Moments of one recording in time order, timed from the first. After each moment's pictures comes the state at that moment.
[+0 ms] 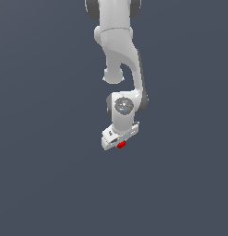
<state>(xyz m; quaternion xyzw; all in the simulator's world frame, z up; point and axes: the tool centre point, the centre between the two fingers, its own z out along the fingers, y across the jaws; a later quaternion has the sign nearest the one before) 0.005 0.037 0.020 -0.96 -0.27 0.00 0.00</state>
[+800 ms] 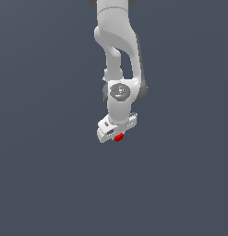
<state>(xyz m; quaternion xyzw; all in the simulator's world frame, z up) -0.008 0.021 0.071 -0.96 -0.27 0.00 0.00</state>
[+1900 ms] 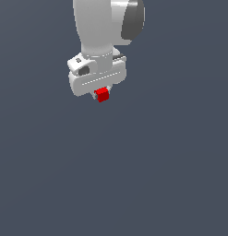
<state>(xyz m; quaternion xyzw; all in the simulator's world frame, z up) -0.060 -0.047 0.301 -0.96 -0.27 0.00 0.00</state>
